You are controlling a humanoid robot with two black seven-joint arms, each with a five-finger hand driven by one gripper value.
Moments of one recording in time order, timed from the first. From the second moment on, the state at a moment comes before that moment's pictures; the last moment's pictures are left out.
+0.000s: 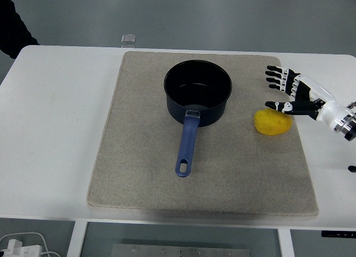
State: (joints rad) left arm 0.00 0.00 0.01 -0.09 0.05 -0.09 0.16; right arm 0.75 -0.61 0.33 0.93 -0.57 0.21 0.61
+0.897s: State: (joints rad) left arm 0.00 0.00 0.02 -0.09 0.05 -0.09 0.16; right arm 0.72 -0.67 0.26 0.94 -0.77 0.12 0.61
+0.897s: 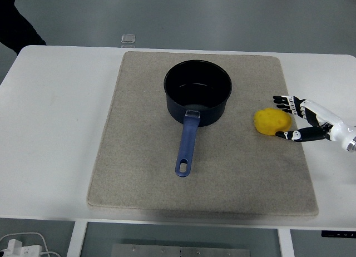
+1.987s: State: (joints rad) left arm 0.00 0.00 0.02 -0.09 0.05 -0.09 0.16; right arm 0.70 -0.65 0.27 0.94 -0.77 0.06 0.61
